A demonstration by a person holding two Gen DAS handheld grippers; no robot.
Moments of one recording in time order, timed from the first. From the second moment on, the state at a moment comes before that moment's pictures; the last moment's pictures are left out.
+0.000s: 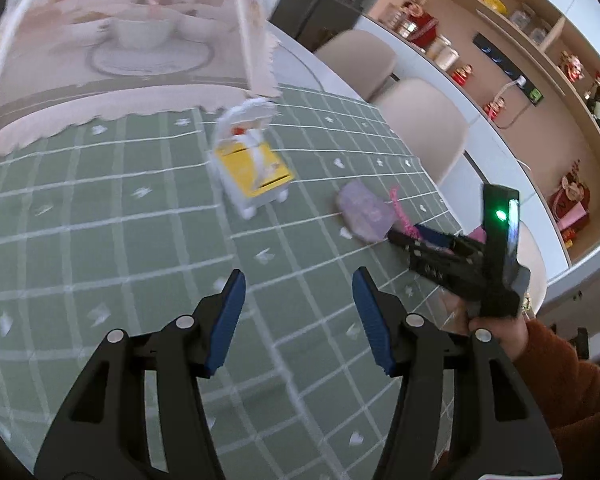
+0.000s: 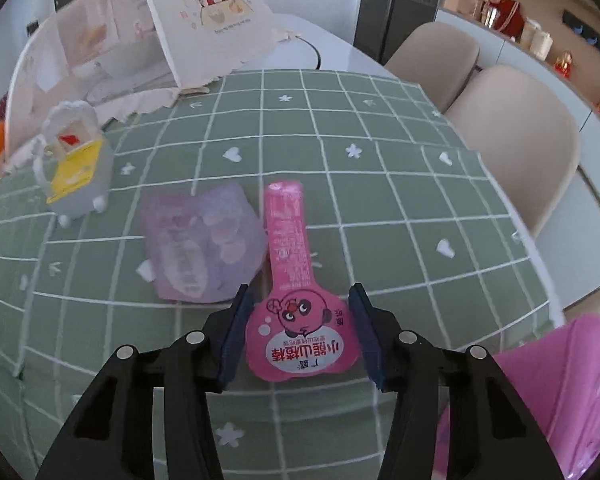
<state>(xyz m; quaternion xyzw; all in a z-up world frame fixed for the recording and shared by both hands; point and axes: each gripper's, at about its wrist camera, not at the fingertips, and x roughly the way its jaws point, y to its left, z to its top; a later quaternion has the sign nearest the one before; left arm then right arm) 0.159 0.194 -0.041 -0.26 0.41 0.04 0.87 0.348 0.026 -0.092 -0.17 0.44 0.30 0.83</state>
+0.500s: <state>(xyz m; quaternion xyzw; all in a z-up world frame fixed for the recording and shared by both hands) 0.307 0.161 -0.090 -0.23 0.45 0.00 0.86 0.280 -0.057 -0.079 -0.10 0.47 0.29 0.83</state>
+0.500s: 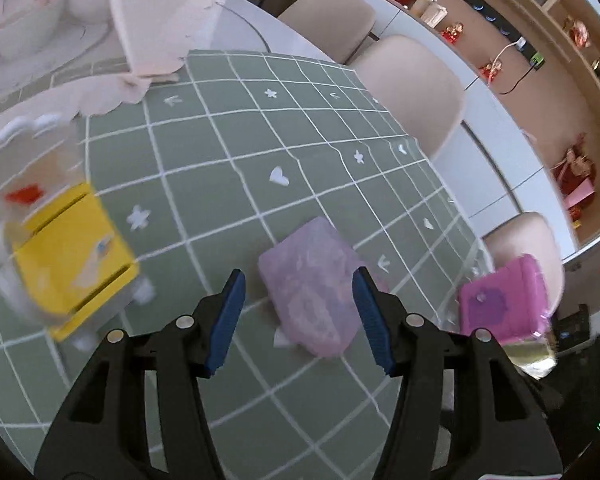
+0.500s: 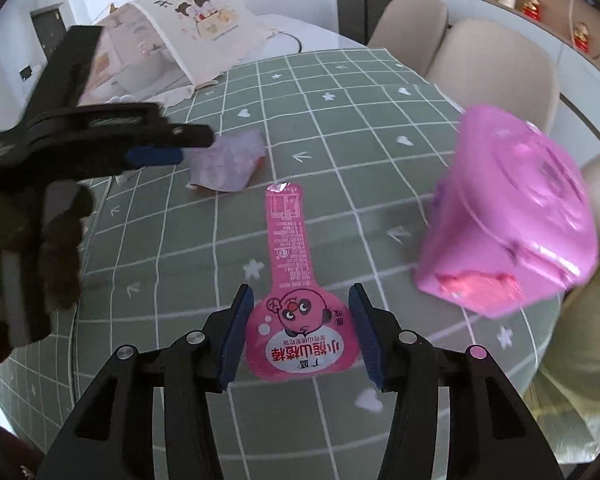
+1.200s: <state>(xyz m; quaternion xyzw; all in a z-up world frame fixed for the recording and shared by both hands) 0.268 0.132 -0.015 -0.14 0.39 0.02 0.91 0.260 -0.079 -0.031 -0.09 0.40 0.30 0.86</state>
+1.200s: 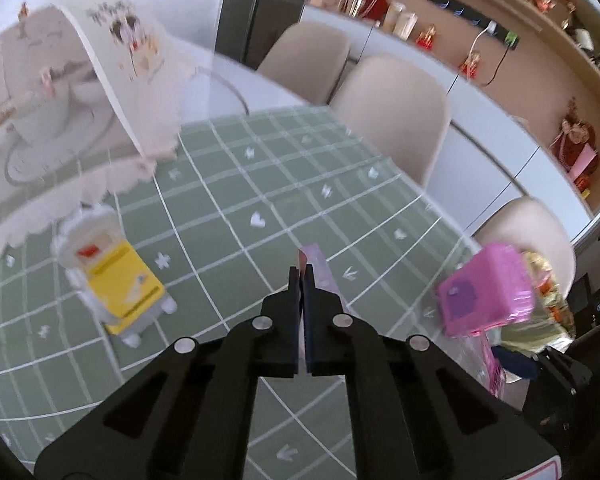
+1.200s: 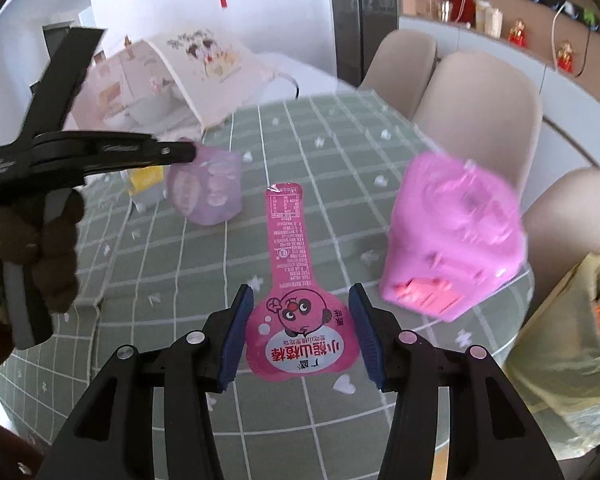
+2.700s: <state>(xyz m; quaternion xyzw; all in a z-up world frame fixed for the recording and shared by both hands) 0.395 -0.253 0.004 -0.11 0.45 -0.34 0.82 0.315 -0.433 0.055 0.03 0.33 -0.01 0.94</state>
